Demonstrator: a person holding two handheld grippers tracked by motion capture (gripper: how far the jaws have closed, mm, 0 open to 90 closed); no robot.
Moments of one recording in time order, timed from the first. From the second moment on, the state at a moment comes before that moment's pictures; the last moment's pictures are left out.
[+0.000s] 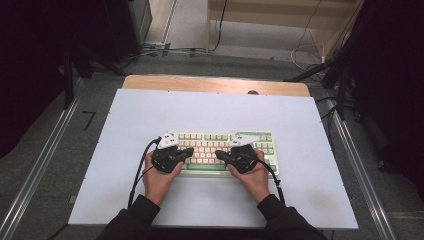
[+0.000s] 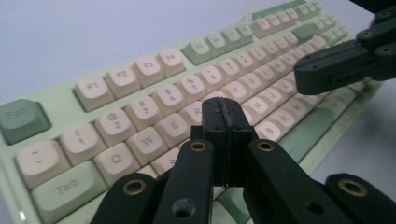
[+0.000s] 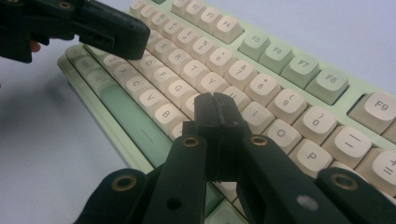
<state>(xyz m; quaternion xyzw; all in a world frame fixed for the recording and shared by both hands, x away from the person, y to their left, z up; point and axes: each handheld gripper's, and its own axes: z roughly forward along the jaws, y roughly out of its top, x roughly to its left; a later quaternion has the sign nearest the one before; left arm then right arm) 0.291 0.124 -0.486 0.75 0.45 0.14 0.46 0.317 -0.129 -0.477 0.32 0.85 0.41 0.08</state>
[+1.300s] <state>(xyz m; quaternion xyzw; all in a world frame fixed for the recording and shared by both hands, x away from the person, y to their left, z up) 0.310 0.124 -0.494 0.74 0.48 0.14 0.45 0.317 -0.127 -0.480 0.32 0.85 0.41 0.08</state>
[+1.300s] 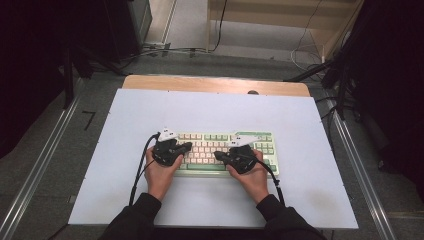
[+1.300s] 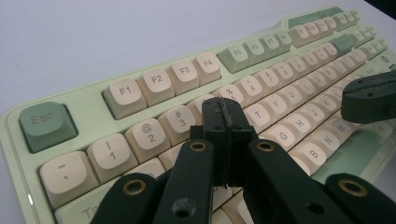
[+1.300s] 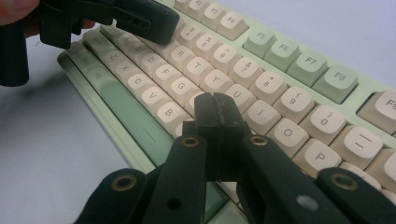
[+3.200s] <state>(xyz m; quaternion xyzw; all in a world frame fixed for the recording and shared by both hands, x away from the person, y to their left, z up) 0.305 0.122 -0.486 0.74 0.47 0.14 0.46 0.316 -0.126 -0.480 0.32 0.85 0.41 0.08</state>
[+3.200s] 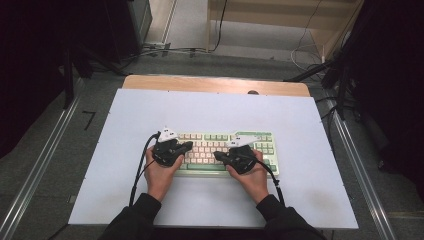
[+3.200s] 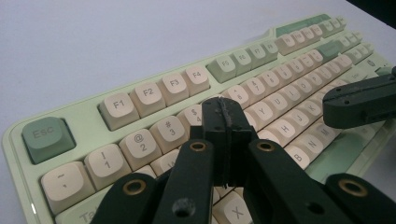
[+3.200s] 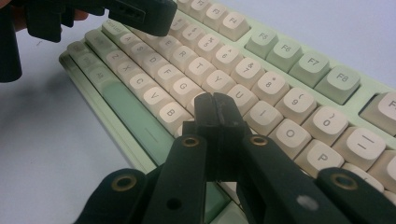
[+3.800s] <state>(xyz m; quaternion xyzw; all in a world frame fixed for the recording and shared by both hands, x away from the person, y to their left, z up) 0.304 0.122 -0.486 0.74 0.47 0.14 0.46 0.315 -0.121 -0.482 0.31 0.86 0.40 0.08</state>
